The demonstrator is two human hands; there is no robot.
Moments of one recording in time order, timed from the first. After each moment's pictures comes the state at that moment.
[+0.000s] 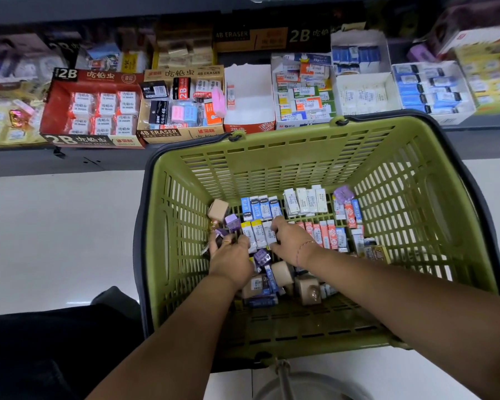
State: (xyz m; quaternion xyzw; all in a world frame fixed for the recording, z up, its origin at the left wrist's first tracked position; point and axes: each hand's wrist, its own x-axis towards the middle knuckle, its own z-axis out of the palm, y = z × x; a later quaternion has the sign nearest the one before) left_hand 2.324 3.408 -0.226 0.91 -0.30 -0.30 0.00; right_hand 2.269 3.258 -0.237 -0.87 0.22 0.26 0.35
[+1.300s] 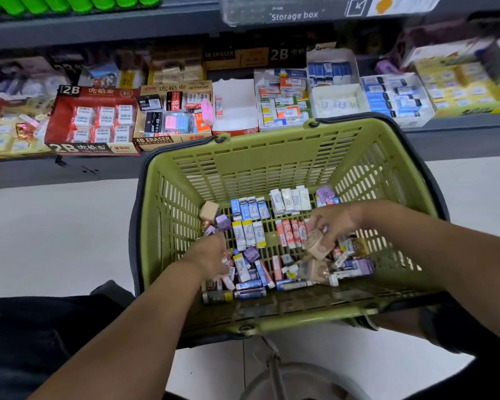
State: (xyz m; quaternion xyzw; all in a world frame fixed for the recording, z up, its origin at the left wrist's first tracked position) left_hand 2.345 3.431 -0.174 0.87 -0.28 -0.40 0.03; right_hand 2.238 3.151 -0.160 -0.77 0.19 0.47 0.38
